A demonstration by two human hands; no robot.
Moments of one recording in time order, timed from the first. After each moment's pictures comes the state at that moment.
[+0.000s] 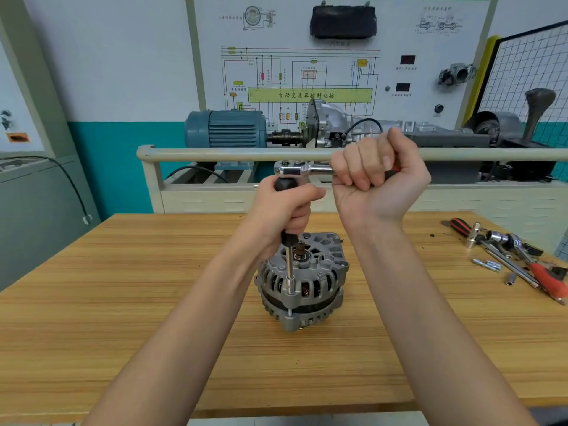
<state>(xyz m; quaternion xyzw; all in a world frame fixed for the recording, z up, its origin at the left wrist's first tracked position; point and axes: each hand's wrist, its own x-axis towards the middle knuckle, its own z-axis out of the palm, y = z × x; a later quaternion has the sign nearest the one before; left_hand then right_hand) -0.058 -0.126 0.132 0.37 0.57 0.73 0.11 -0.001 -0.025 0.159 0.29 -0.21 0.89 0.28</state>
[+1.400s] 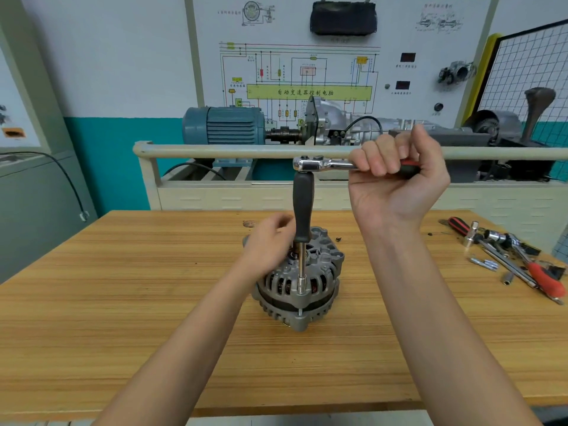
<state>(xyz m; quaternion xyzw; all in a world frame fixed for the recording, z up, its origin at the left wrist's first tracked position) -0.096 -0.117 0.067 0.32 0.81 0.49 0.00 0.006 -0.008 0.158 0.25 -0.20 0.89 0.33</state>
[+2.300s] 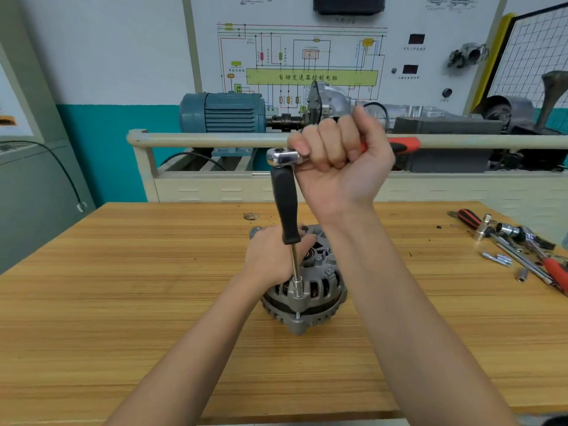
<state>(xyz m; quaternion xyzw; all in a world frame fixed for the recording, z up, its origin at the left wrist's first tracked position) -0.114 -0.109 0.041 0.35 0.86 0.35 -0.10 -0.041 -0.044 0.157 0.30 -0.21 0.91 0.20</state>
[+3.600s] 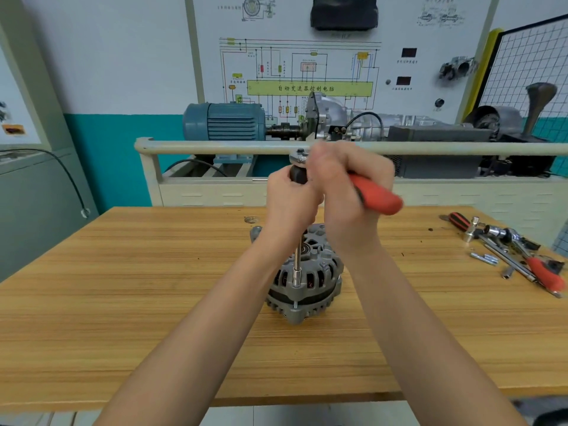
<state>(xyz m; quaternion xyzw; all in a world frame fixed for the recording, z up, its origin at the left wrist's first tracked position) -0.051 -0.097 0.122 0.33 0.61 0.72 -0.07 0.007 -0.059 0.141 0.35 -0.57 0.58 0.47</state>
